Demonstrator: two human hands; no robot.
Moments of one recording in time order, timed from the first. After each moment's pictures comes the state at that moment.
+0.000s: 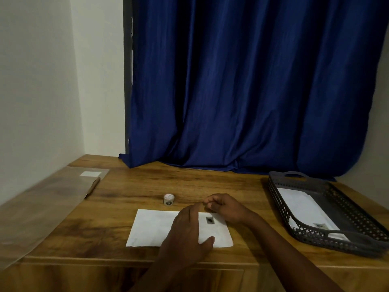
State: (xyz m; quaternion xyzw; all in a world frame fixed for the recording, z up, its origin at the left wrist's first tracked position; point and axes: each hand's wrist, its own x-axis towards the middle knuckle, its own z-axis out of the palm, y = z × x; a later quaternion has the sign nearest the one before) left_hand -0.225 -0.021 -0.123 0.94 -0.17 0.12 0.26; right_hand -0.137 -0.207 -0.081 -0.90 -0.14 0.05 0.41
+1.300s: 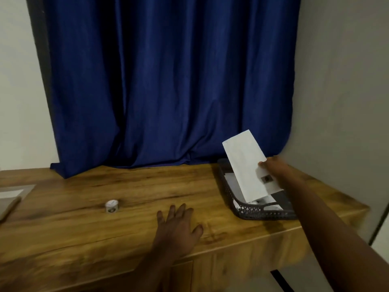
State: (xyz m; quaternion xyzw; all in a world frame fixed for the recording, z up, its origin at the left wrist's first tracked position) left_hand -0.205 -0.134 -0.123 0.97 -0.22 0.03 0.12; right_hand -0.179 -0.462 0.017 -0.84 0.25 -0.18 0.45
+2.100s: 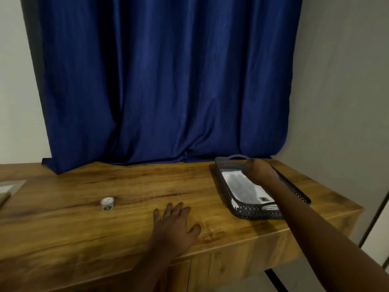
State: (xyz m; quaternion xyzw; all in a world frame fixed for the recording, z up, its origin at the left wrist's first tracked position) left_hand -0.201 -0.130 -0.129 0.96 -0.22 0.06 0.16; right_hand -0.162 -0.436 0.000 -0.97 0.17 -0.16 0.07
